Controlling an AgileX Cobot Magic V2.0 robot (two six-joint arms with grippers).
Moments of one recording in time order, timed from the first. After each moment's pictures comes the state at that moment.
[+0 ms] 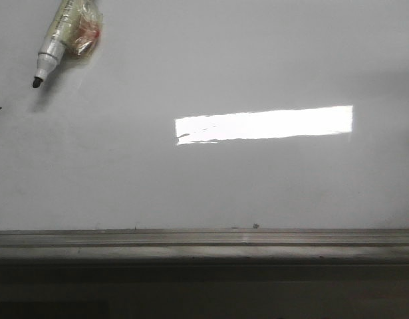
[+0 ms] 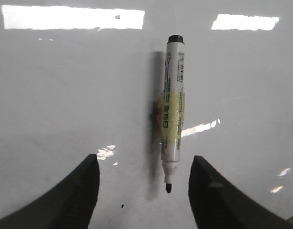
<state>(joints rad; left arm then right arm) -0.45 0.69 -0.53 -0.63 0.27 0.33 -0.03 0.57 -0.51 0.67 0.62 -0.44</state>
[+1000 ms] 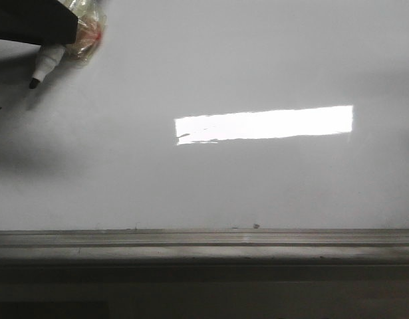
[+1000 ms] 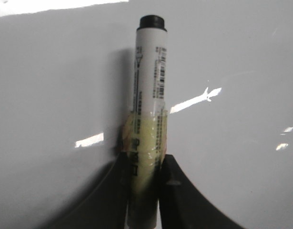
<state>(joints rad) -0.62 1.03 -0.63 -0.56 0.08 0.33 -0.03 0.57 -0.51 0.68 0.62 -0.45</state>
